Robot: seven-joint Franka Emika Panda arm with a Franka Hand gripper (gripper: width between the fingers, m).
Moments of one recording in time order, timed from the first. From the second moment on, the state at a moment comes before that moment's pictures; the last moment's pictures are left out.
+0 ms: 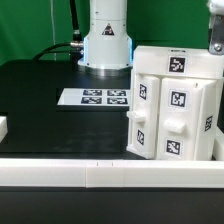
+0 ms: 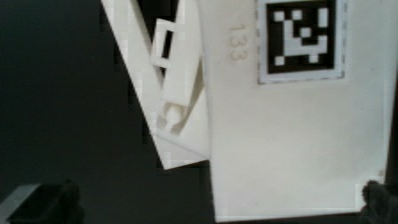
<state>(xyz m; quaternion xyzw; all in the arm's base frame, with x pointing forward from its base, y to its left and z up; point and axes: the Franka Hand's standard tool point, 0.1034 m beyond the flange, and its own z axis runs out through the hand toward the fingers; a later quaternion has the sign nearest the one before) 0.615 0.110 0.180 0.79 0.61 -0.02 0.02</state>
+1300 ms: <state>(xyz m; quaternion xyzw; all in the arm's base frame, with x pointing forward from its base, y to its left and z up) 0.586 0.091 0.163 0.76 0.65 -0.03 0.04</state>
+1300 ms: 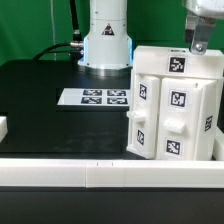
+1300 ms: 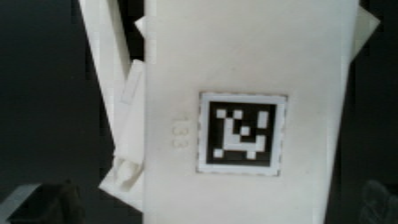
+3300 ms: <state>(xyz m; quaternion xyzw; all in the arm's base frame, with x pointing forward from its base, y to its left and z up) 0.588 0.079 0.147 1.00 0.01 0.01 0.04</state>
